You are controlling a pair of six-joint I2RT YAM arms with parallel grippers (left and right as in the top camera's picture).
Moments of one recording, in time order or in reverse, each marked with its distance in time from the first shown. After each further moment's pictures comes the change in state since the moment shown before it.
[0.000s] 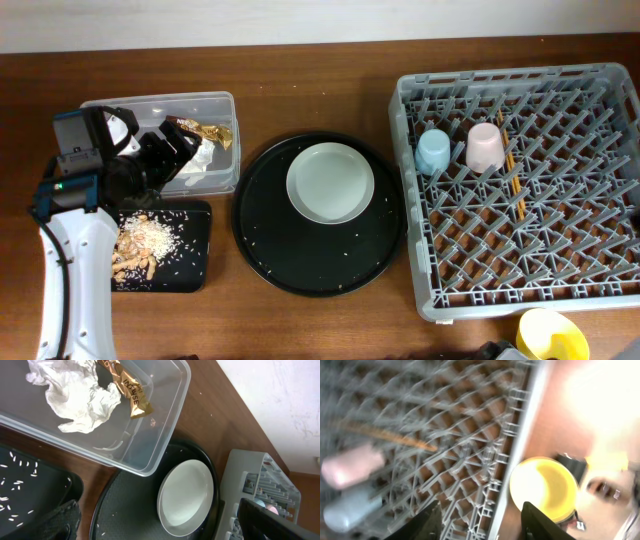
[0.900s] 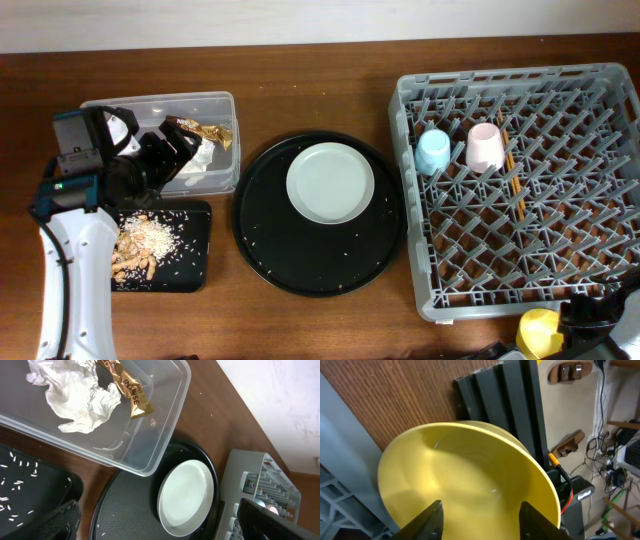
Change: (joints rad) left arm 0.000 0.000 0.000 -0.001 0.000 0.000; right arm -0.242 -0.064 -0.888 0.367 0.093 0.297
